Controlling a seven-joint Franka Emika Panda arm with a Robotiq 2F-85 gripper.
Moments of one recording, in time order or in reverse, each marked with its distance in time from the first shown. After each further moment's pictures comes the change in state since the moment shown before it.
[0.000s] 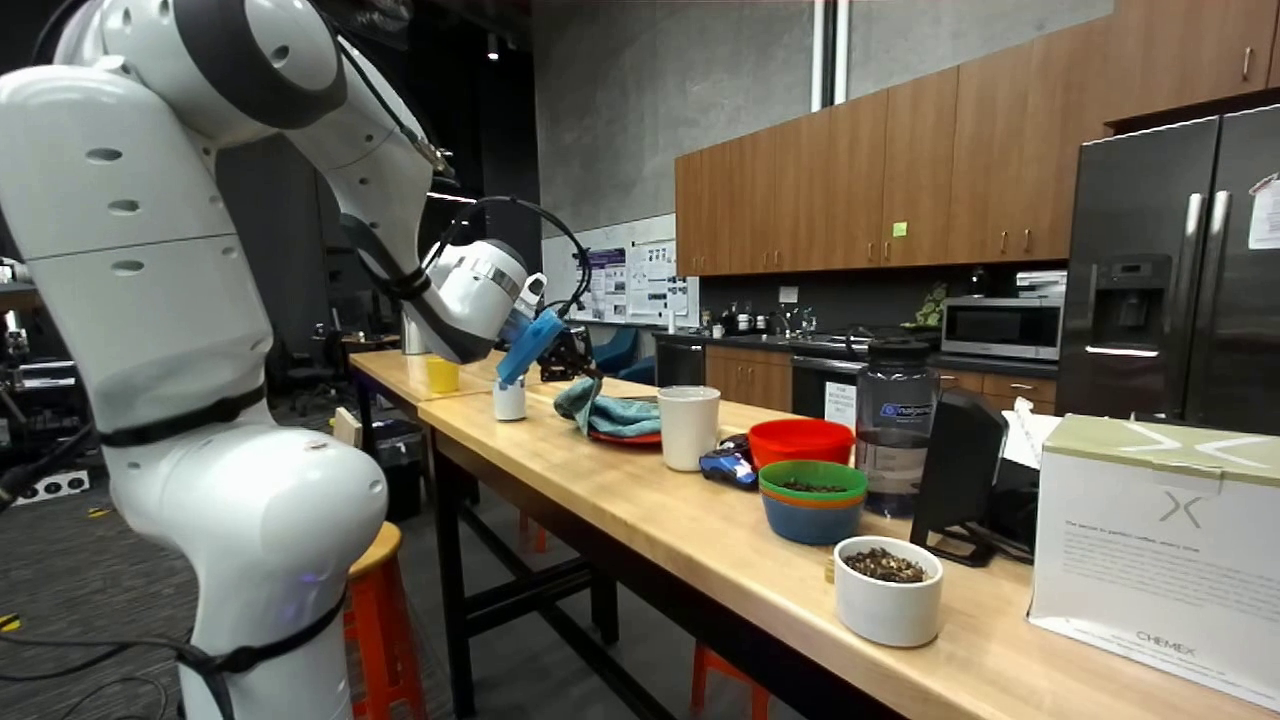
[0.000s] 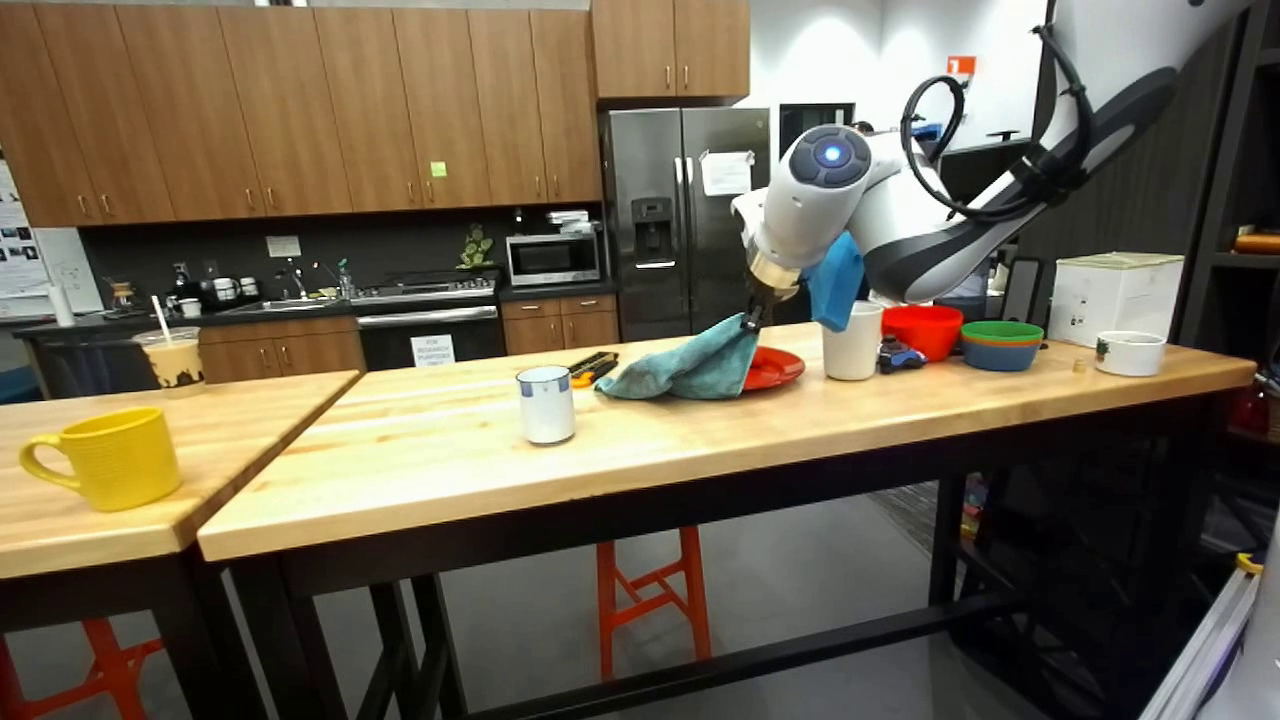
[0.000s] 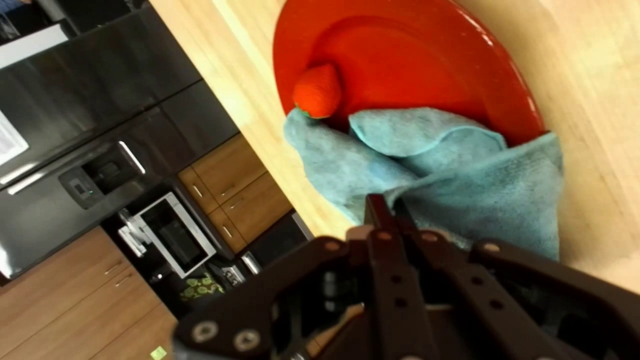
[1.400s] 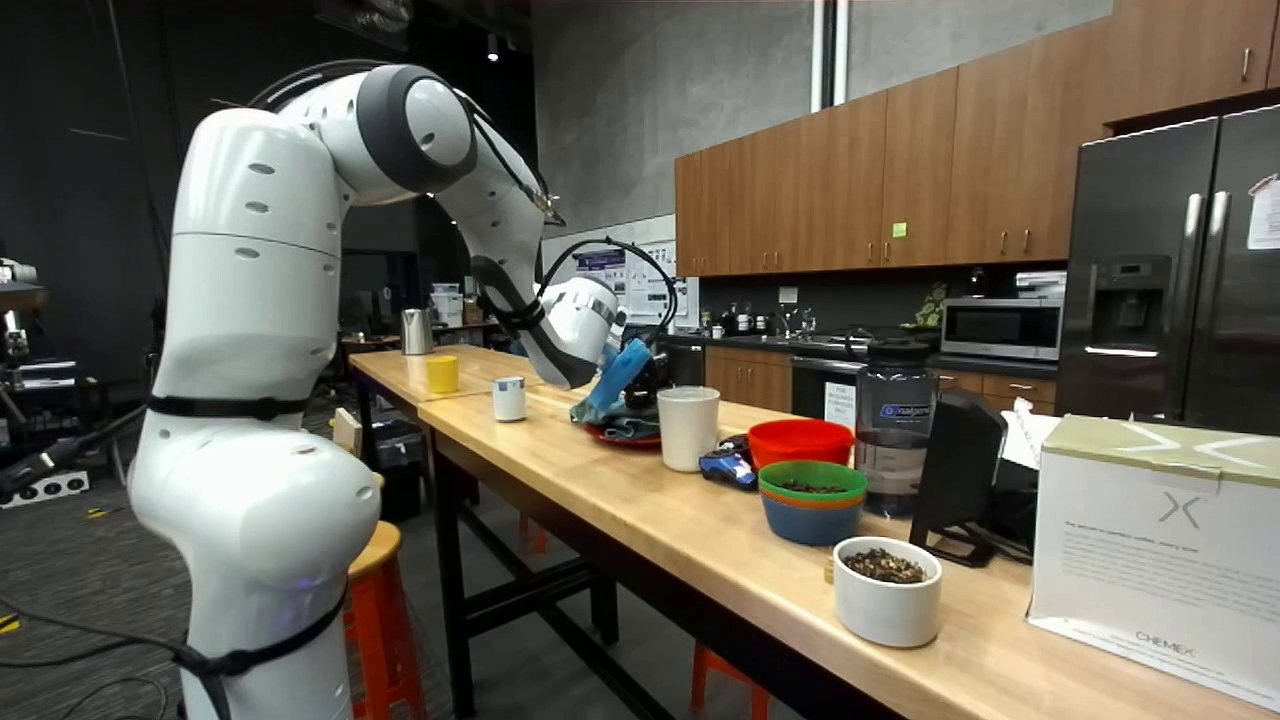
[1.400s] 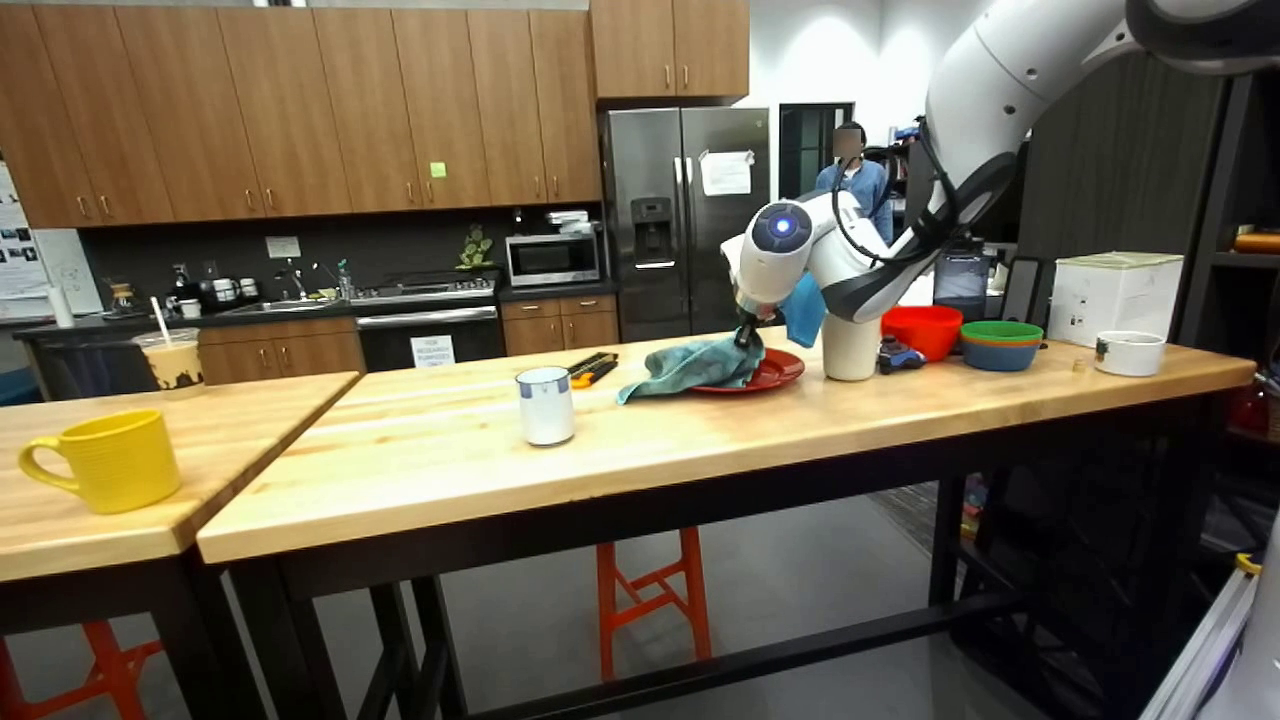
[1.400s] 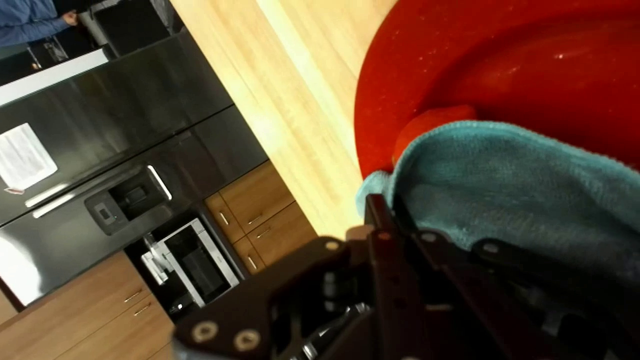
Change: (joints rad) arm -0.096 0.385 -0.102 0.319 -0.246 0.046 0.094
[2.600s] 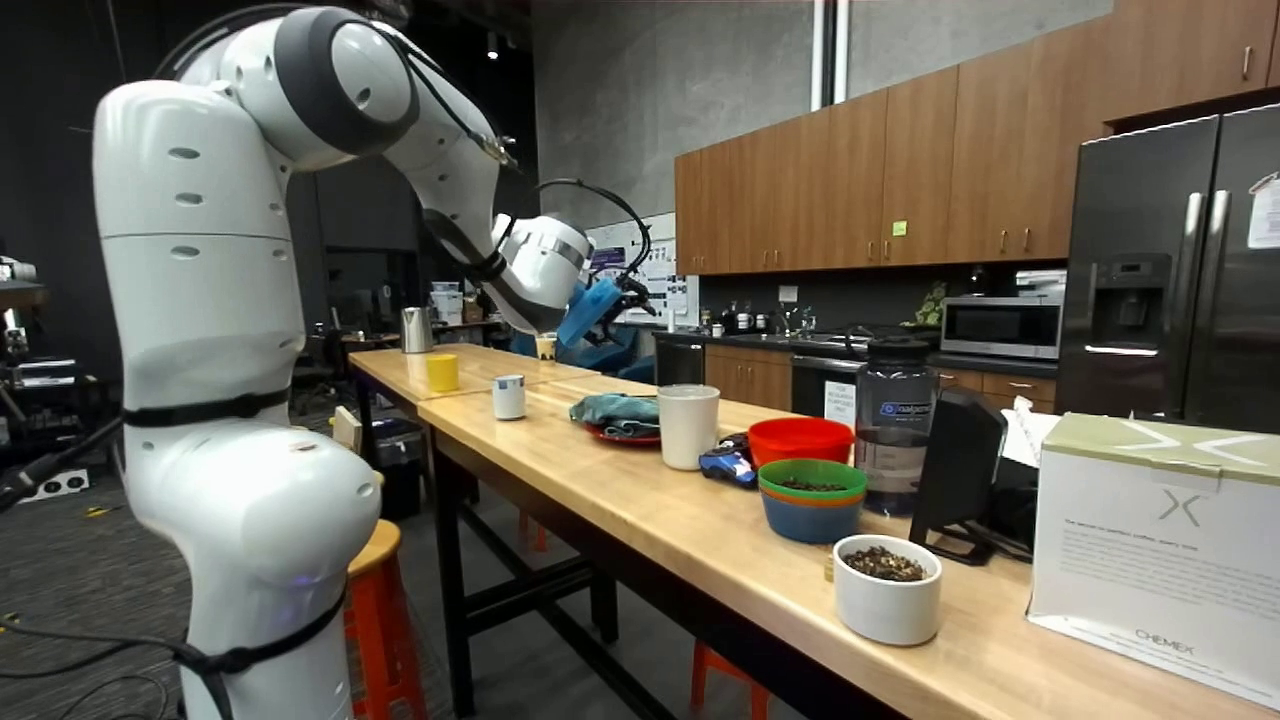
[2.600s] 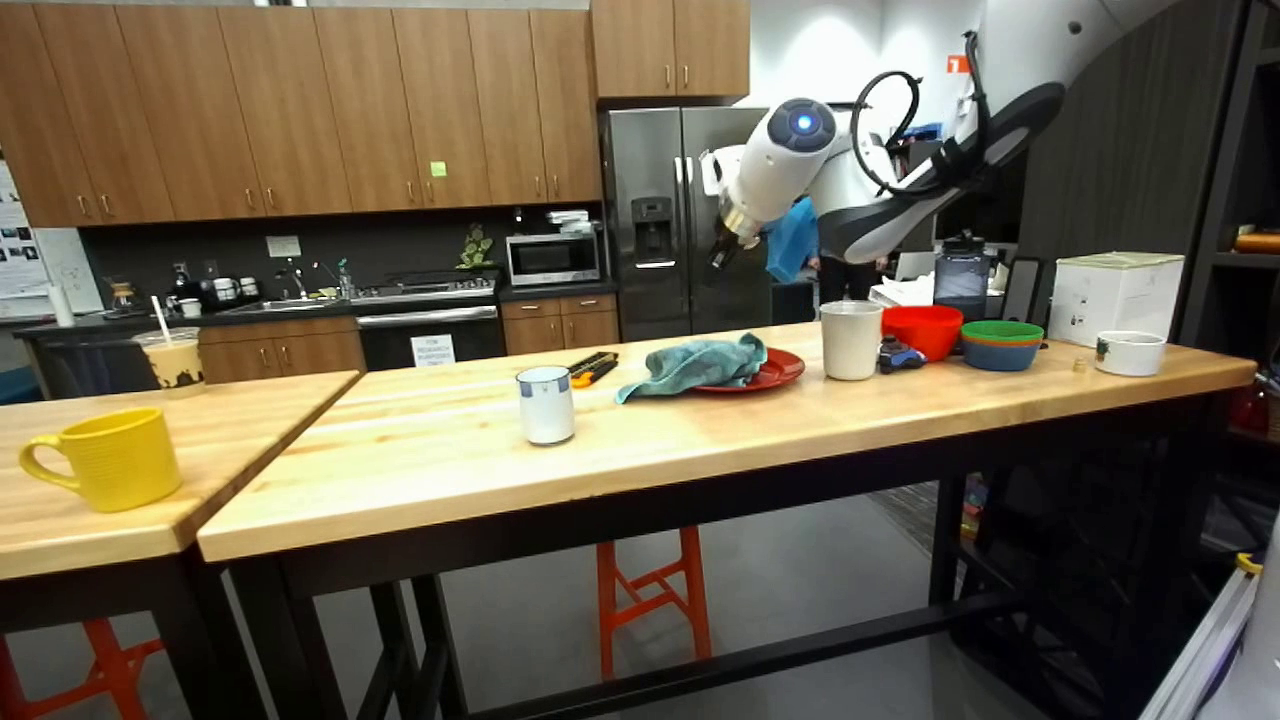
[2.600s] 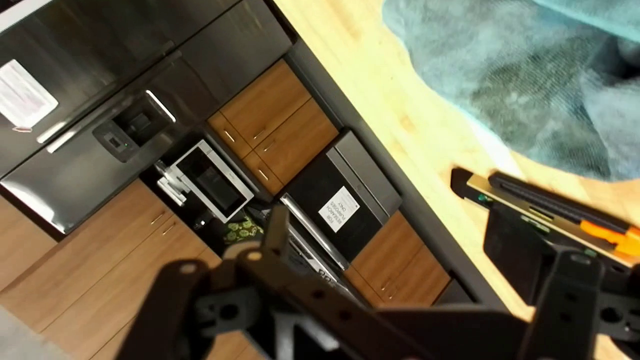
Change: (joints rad) arm 0.013 -0.195 0.048 -0.004 0.156 0.122 -0.068
